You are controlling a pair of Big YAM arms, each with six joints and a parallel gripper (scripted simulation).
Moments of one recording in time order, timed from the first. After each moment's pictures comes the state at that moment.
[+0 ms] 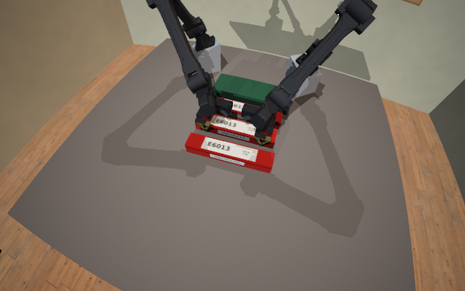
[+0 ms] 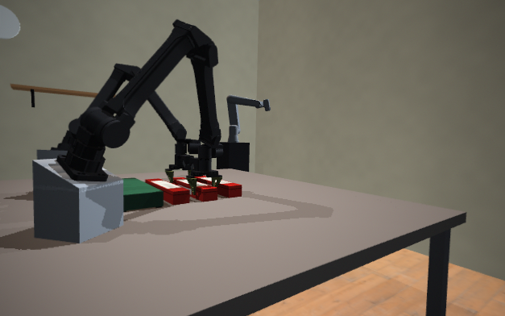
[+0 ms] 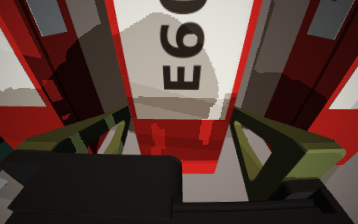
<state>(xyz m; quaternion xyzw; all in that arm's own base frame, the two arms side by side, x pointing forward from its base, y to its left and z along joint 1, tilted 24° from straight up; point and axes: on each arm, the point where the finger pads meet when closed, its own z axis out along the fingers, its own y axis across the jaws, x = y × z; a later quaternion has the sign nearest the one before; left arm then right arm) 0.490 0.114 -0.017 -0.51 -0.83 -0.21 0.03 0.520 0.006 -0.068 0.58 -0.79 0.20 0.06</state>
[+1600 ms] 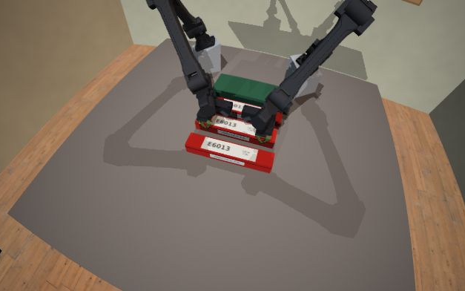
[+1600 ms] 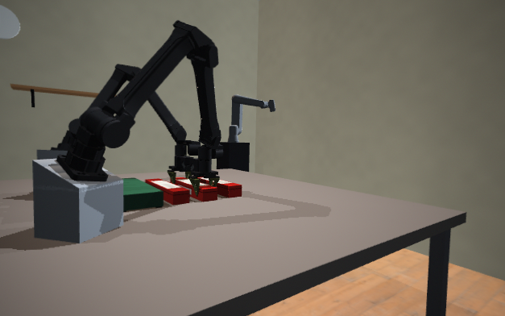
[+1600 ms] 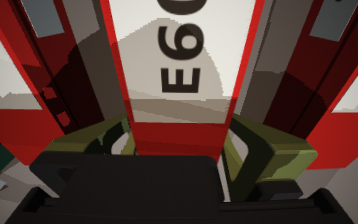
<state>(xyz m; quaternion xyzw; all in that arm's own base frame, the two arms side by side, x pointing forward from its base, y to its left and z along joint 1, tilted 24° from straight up) 0.489 0.117 -0.024 -0.51 -0.83 -0.21 0.04 0.521 0.005 -0.070 0.58 -0.79 0.20 0.06</state>
